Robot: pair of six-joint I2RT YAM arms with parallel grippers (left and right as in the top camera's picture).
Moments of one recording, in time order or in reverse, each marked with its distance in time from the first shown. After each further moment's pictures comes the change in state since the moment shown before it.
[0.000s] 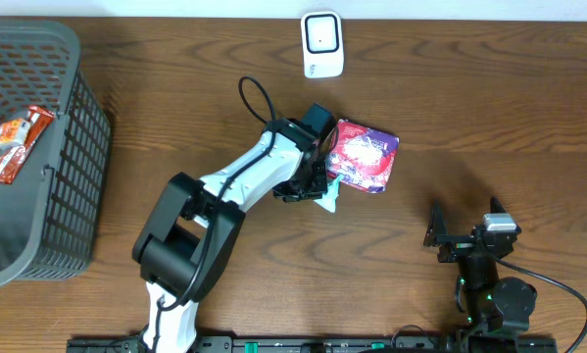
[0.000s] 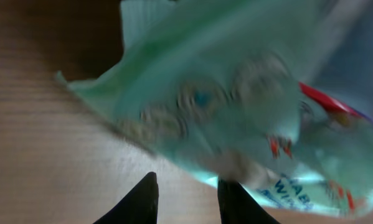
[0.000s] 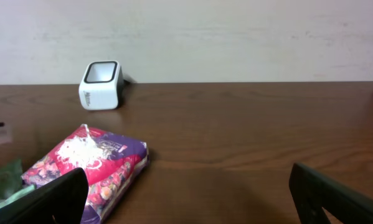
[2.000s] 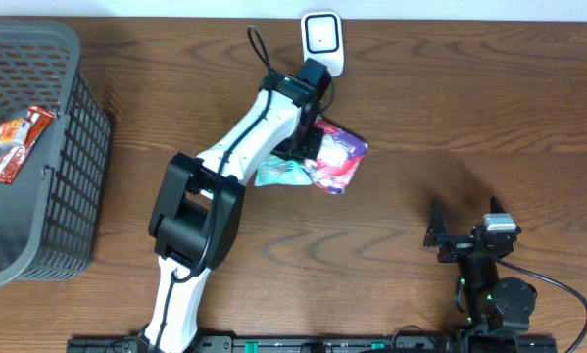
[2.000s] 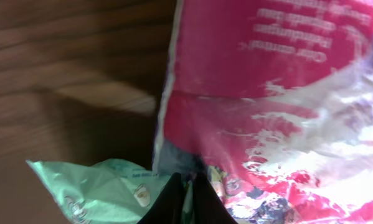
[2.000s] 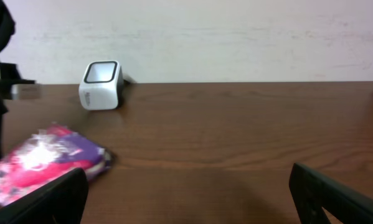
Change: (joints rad) left arm 0.077 0.162 0.391 -0.213 -0.079 0.441; right arm 0.000 0.000 0.000 0.000 0.000 0.000
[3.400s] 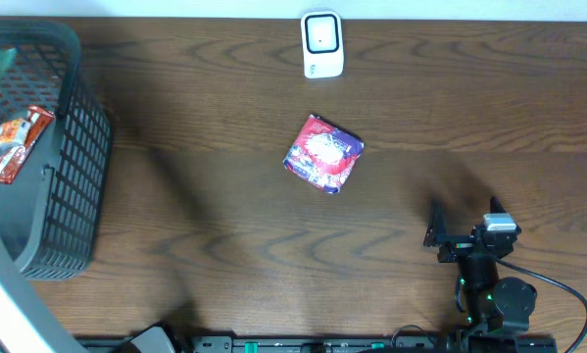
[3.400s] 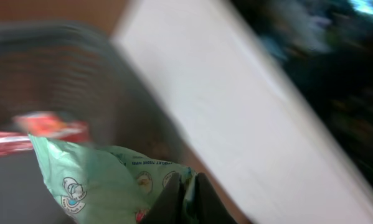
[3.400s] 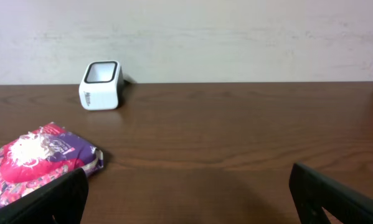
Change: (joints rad) left arm 1.085 -0.818 0.116 0.139 0.161 -0.402; right arm 0.000 0.000 0.000 0.000 0.000 0.000
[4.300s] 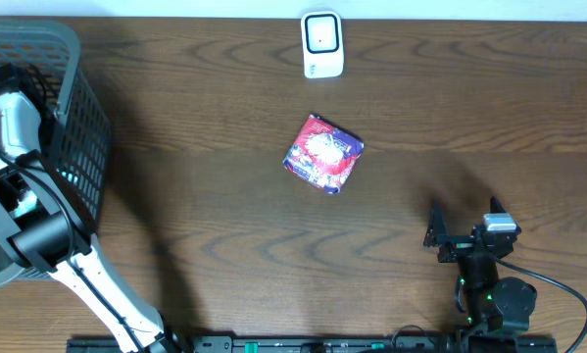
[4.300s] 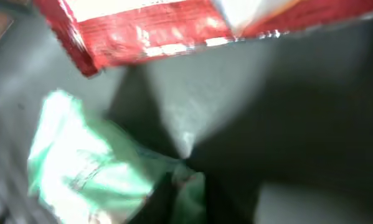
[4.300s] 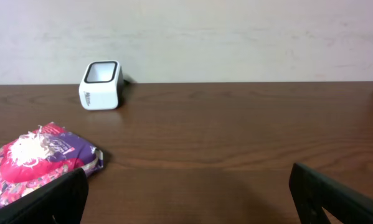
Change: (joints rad) left arm -0.029 0.861 -0.107 -0.130 -0.613 0.199; right arm 0.000 0.000 0.000 0.000 0.000 0.000
